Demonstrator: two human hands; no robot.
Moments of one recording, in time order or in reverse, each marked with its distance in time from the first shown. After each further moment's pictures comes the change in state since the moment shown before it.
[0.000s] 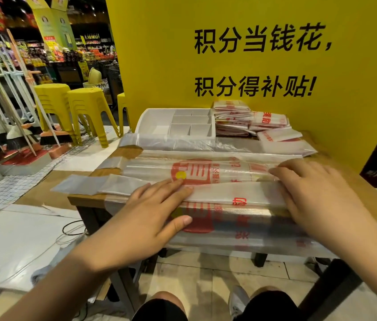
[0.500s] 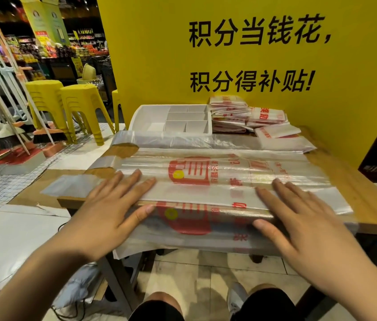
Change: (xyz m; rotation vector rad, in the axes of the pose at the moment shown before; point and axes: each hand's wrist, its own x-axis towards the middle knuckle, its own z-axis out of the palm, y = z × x) left_hand -0.017 -0.040 -0.002 -0.001 -0.009 -0.210; right_hand -0.039 -0.015 0.023 0.177 -0.221 0.068
